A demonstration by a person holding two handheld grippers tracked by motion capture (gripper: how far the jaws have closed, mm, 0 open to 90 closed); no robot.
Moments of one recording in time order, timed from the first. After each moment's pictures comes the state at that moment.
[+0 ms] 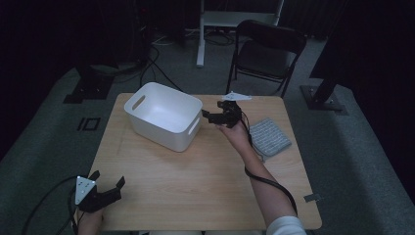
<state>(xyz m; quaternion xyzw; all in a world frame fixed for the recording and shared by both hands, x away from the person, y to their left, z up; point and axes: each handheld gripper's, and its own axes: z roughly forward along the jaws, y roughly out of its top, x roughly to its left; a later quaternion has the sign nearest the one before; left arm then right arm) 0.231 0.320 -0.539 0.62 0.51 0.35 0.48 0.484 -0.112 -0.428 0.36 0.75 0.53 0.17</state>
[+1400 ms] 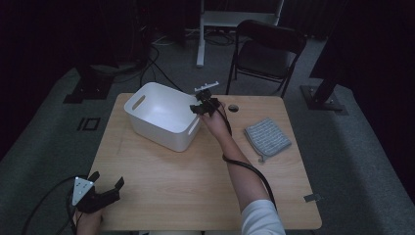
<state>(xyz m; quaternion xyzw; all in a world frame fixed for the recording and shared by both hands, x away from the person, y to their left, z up) 0.230 0.324 -0.540 0.62 0.52 0.33 0.49 0.541 -0.037 -0.436 0.40 0.81 0.39 0.17</state>
